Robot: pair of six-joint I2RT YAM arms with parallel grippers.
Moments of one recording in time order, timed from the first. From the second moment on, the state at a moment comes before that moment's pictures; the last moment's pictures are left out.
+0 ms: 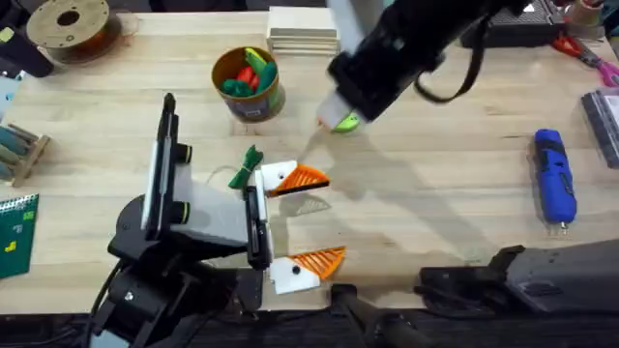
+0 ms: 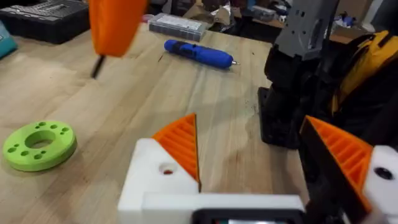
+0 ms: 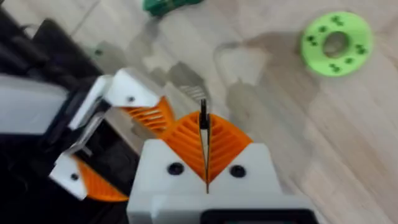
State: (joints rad) left arm -0.40 0.00 0.01 -0.10 1.00 -0.08; right arm 0.73 1.61 1.72 -1.36 -0.23 -0.02
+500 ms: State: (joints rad) left arm -0.40 0.00 0.01 -0.10 1.00 -0.08; right arm 0.93 1.61 1.72 -1.37 -0.29 0.01
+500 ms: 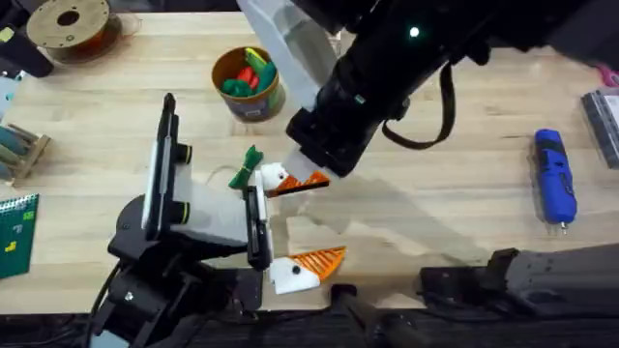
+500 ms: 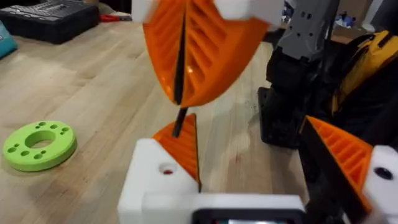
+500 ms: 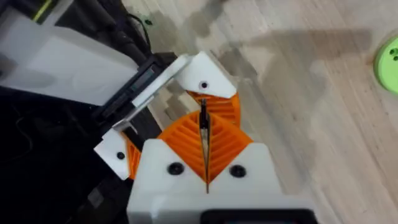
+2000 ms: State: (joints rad) left arm -0.39 0.01 0.01 -0.10 0.98 -0.09; right arm 0.96 1.69 1.72 -1.33 -0.27 0.02
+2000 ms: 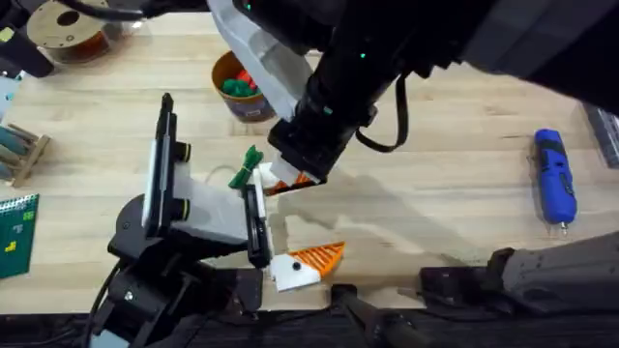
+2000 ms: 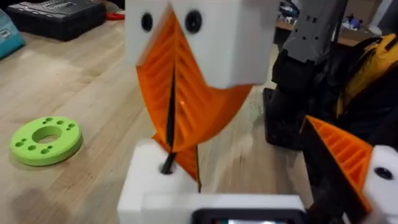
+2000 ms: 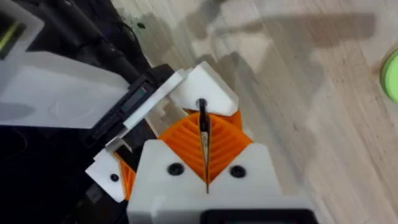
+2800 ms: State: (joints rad) left arm -0.39 0.01 0.01 -0.10 1.00 -0.09; right arm 0.94 1.63 1.72 -1.24 -0.24 0.02
